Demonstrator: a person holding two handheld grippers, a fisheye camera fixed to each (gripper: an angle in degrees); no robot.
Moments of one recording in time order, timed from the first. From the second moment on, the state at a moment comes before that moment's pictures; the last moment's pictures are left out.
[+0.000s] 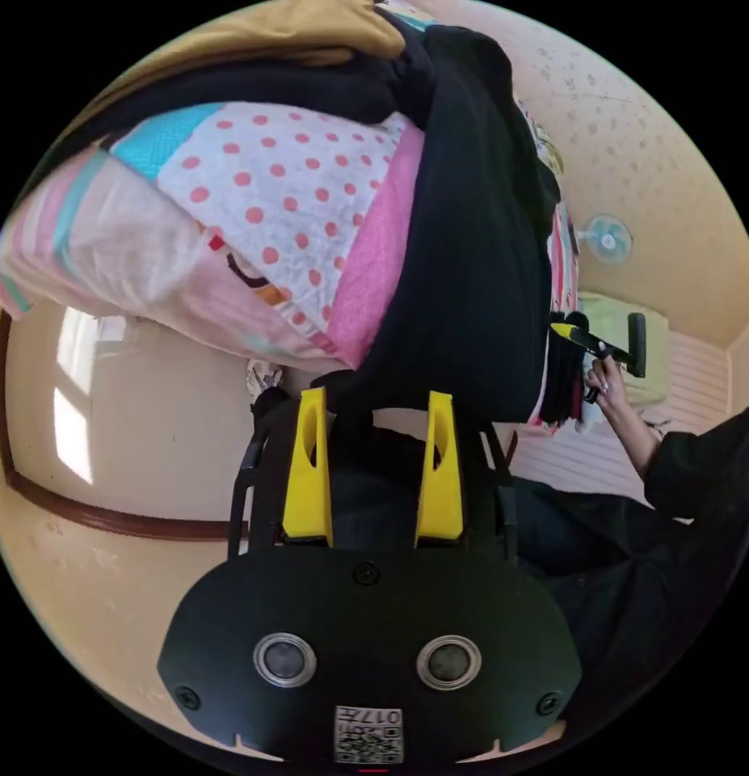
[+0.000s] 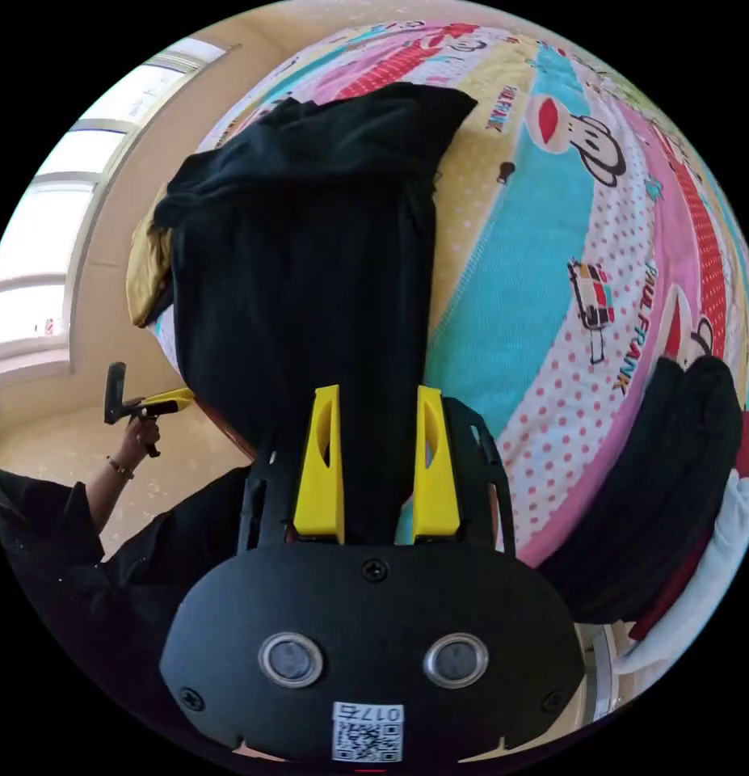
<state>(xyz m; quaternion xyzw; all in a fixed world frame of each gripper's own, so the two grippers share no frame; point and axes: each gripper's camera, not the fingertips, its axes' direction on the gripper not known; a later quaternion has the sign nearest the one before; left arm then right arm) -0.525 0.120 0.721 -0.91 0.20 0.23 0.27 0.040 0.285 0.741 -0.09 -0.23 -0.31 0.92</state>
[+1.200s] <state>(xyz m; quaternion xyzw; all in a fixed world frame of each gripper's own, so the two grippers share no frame) -0.485 -0.024 0.703 -0.96 0.18 -0.19 0.13 0.312 0.326 0.618 -0.29 -0.56 -0.32 0.71</state>
